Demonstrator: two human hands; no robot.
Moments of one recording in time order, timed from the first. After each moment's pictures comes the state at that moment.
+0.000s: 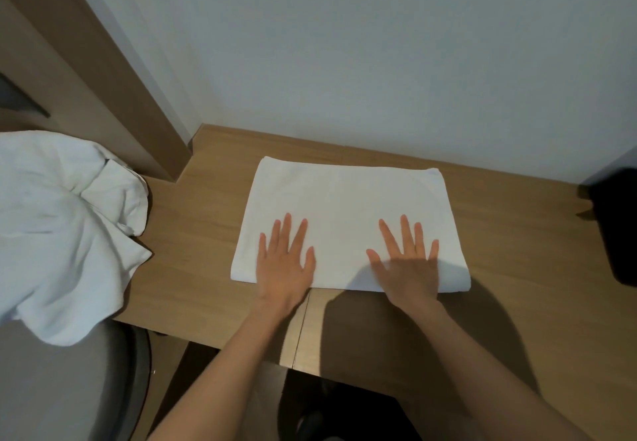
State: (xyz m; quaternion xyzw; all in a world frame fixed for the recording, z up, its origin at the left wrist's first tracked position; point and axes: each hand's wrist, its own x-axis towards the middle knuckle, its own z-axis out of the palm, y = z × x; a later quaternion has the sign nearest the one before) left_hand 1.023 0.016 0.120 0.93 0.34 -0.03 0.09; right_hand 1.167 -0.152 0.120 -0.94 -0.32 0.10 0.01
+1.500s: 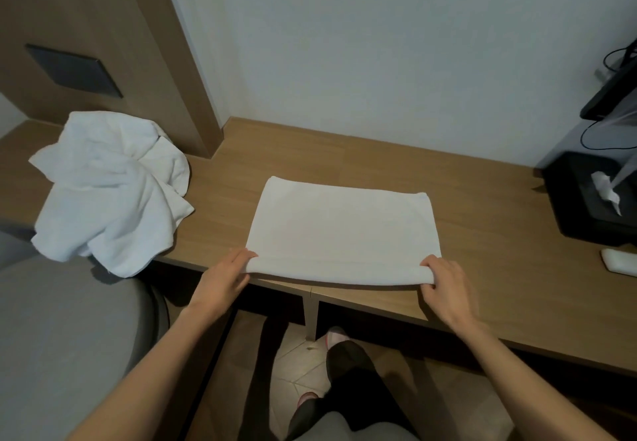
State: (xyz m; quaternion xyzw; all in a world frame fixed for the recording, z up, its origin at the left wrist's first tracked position) left_hand 0.823 0.030 0.159 0.95 0.23 0.05 0.21; right_hand 1.073 -0.283 0.167 -0.93 -0.30 0.07 0.19
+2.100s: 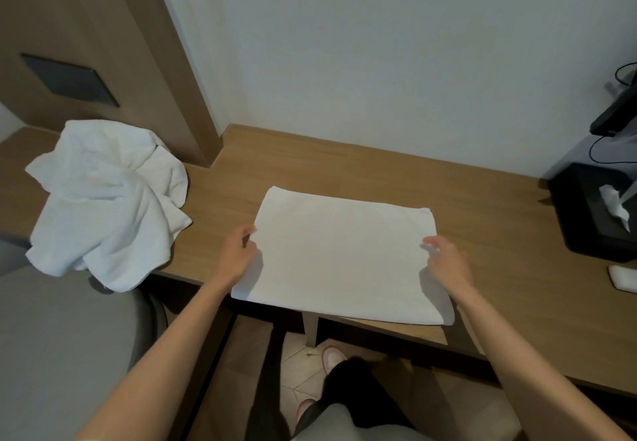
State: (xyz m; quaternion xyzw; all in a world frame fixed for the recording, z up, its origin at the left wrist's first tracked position) left_hand 0.898 0.055 0.173 0.77 0.43 0.09 0.47; right_hand 1.131 -0.233 0.192 -0.93 -0.13 0.21 0.28
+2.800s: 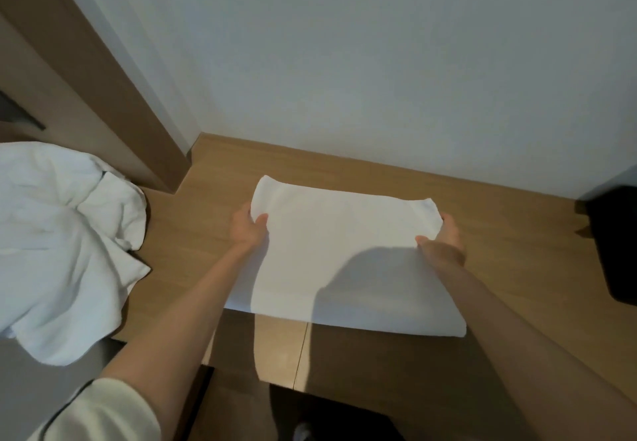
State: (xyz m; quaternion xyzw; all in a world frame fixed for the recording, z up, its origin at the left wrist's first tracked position) left_hand 1.056 0.130 0.142 0.73 0.51 0.12 0.44; right_hand 1.245 -0.138 0.158 -0.92 0.01 0.18 0.35
